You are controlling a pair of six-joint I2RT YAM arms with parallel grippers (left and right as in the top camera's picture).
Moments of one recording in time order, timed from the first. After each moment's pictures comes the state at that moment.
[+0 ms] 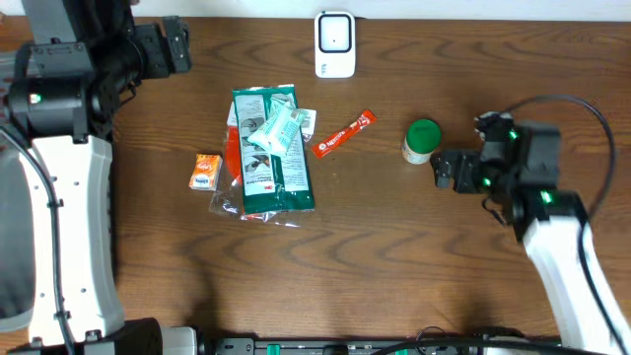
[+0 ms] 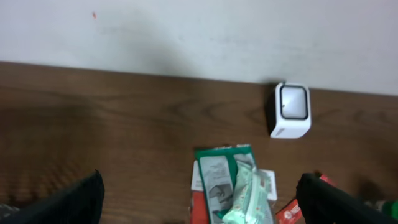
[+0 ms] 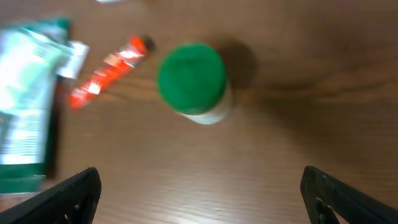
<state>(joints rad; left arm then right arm) 0.09 1.55 1.81 -0.81 0.25 0.01 -0.02 1.29 0.87 -0.49 -0.25 0.09</state>
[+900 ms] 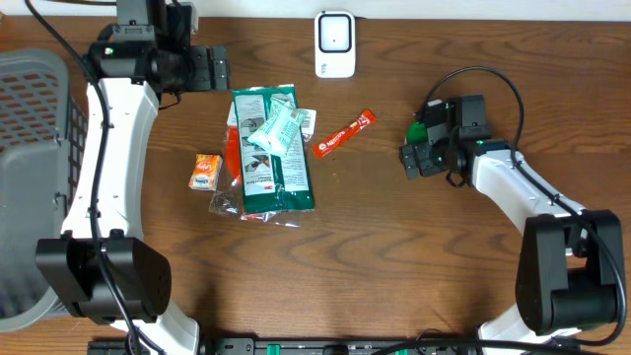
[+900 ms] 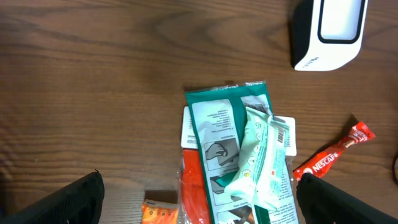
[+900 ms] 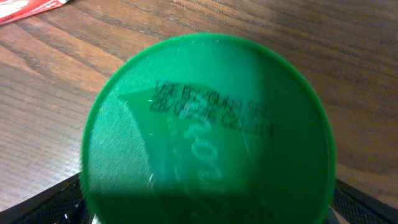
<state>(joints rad) 0.01 1.81 1.79 -0.87 0.23 0.02 0.12 1.77 1.02 -0.33 -0.13 -0.17</state>
